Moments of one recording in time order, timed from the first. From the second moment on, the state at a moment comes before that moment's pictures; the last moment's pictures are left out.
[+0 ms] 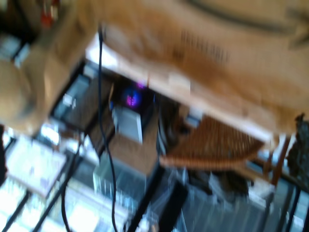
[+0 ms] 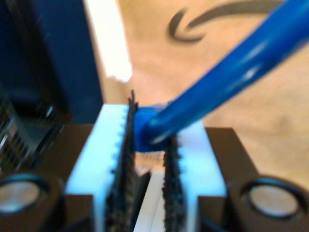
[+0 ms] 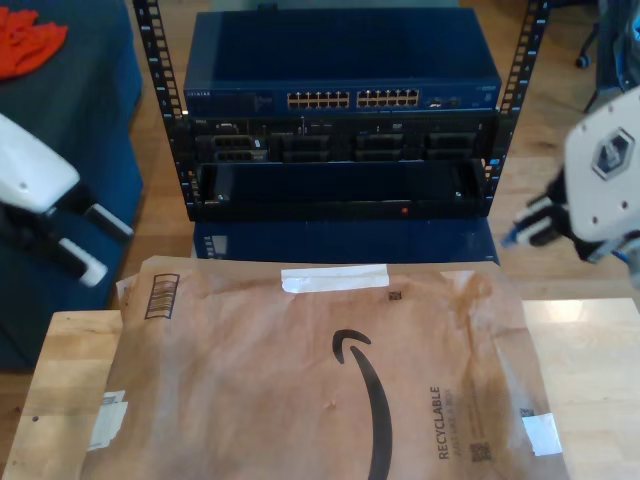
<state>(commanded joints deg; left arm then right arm) 24.3 -7.1 -75.7 -24.9 115.6 -80.9 -4.6 -39.0 -48.5 22.7 77.2 90.5</state>
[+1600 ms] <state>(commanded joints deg) 87.9 -26.6 -23.0 7.8 89.2 -21.6 -5.9 -36.4 -35.4 12.4 76.9 87.5</state>
